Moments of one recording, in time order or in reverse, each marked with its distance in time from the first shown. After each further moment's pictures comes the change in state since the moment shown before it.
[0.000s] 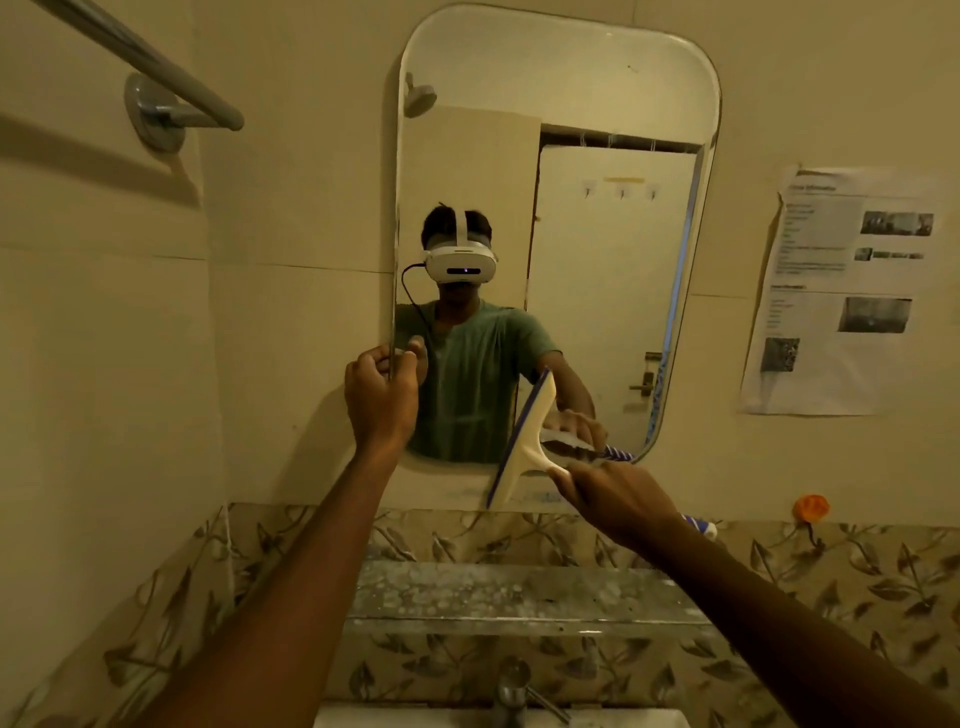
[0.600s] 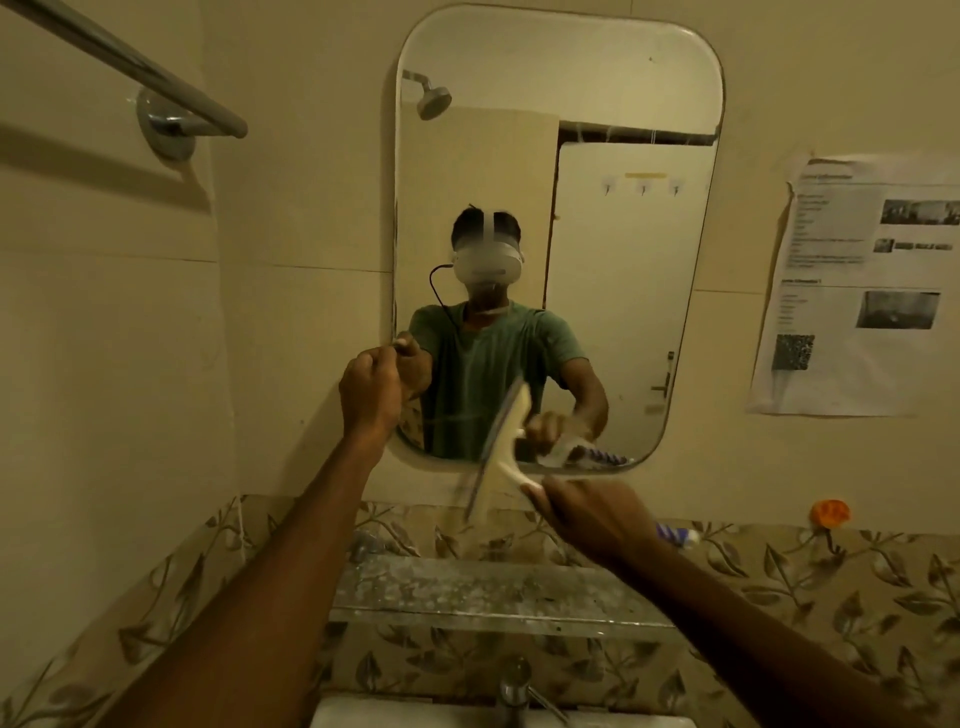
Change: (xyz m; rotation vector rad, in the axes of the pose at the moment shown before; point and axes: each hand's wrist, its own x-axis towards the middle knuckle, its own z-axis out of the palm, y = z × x) left_hand 0.011 -0.001 -0.004 0.057 -0.016 -0.037; right_hand -0.007 -0.029 -0.004 0.188 -0.077 -0.023
